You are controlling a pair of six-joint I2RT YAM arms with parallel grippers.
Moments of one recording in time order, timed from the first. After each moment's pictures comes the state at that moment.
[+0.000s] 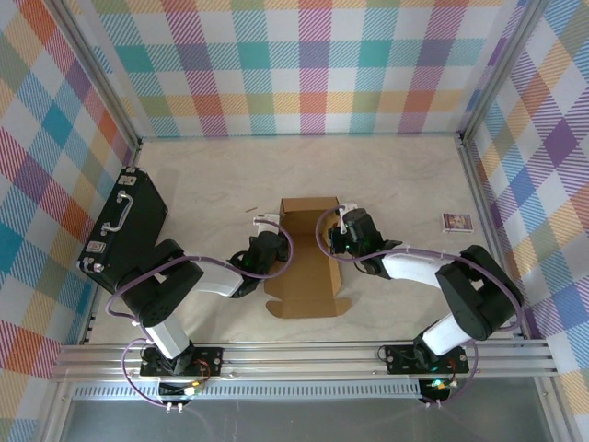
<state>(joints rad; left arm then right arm) -0.79 1.69 0.57 0.62 -0.47 -0.37 0.63 1.53 0.65 0.22 0.07 0.35</state>
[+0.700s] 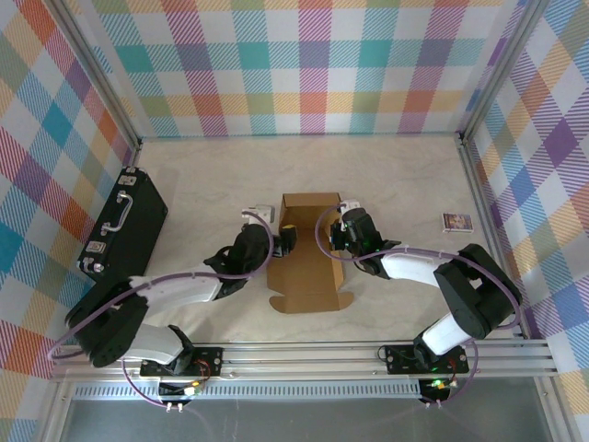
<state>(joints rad) -0.79 1.33 0.59 0.27 -0.38 -0.45 0.63 1.53 0.65 0.25 0.15 0.36</state>
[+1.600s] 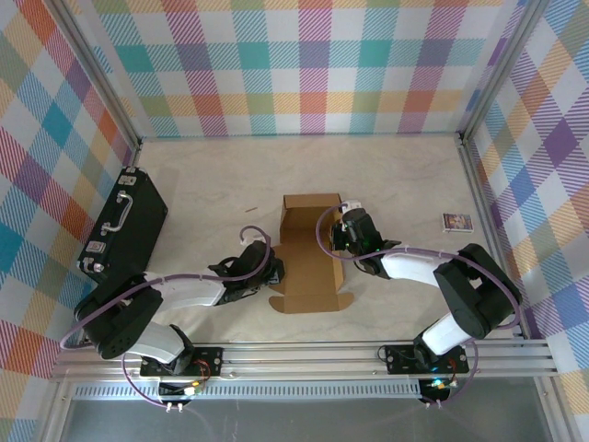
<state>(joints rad) -0.81 1.43 0.51 0.08 -0.14 -0.81 0.63 1.54 0.65 0.24 0.14 0.39</state>
